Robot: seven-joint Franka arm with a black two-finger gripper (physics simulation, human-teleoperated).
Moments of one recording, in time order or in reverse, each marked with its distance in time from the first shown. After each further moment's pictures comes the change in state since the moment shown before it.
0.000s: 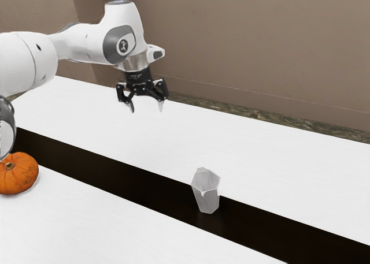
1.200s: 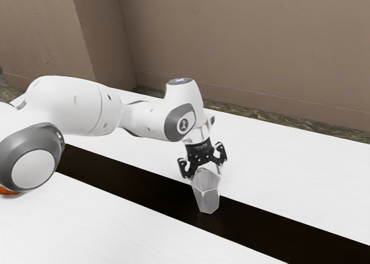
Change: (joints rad) arm -0.233 0.195 -0.053 -0.186 -0.200 0.377 -0.610
